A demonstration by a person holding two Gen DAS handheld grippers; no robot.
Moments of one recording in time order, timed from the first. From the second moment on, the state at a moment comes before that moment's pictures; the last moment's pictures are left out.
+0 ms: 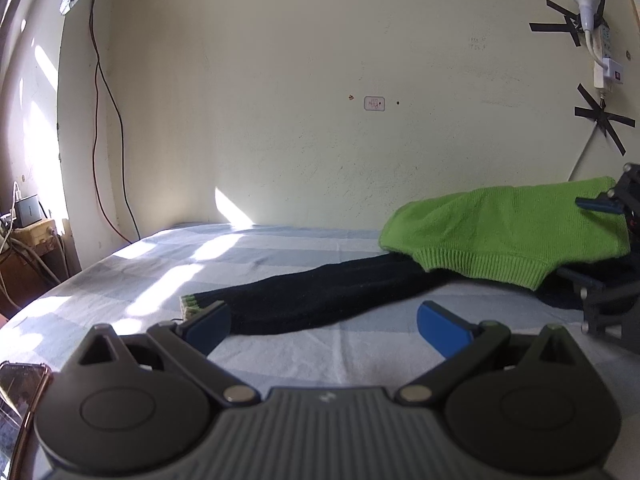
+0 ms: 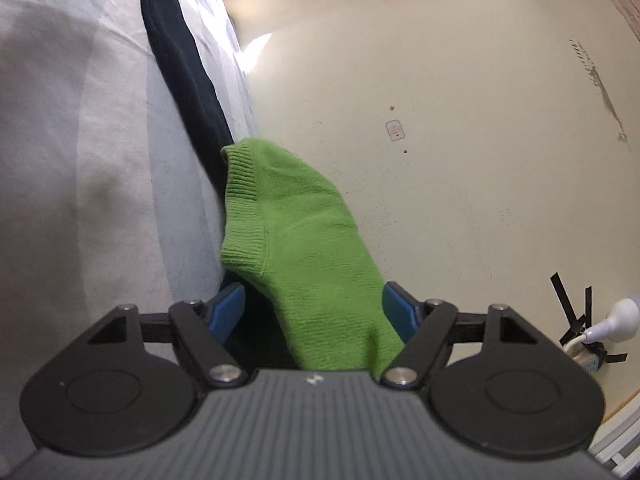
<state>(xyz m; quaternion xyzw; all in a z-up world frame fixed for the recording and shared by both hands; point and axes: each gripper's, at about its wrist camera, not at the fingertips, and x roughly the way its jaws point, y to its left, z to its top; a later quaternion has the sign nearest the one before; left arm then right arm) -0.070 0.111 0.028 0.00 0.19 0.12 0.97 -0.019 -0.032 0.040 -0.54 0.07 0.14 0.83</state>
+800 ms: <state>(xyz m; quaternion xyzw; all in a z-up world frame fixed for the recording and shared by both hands) 0.006 -0.024 0.049 0.28 0.09 0.05 0.96 -0.075 -0.147 0.243 -0.31 -0.13 -0.06 0.94</state>
